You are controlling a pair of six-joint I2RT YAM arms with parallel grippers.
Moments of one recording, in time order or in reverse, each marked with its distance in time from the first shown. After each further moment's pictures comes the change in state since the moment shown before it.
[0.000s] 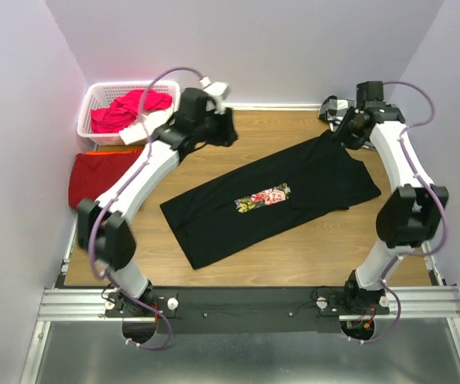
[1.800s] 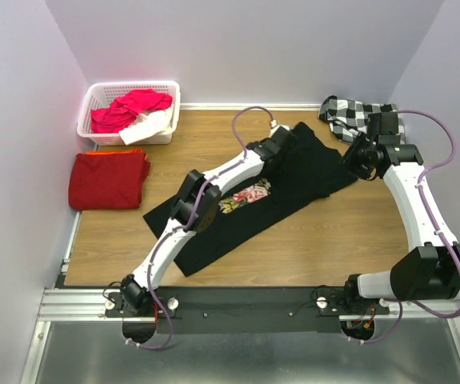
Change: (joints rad) left arm -0.338 0.946 0.719 -0.127 -0.378 -0.233; right arm 0.000 -0.476 -0.412 0.013 0.000 0.073
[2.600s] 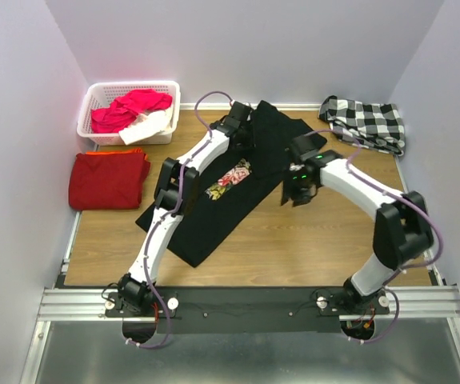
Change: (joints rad) left arm 0.269 0.052 0.095 0.010 0.204 -0.046; right arm 0.377 0.247 -0.106 0.032 -0.085 -0.058
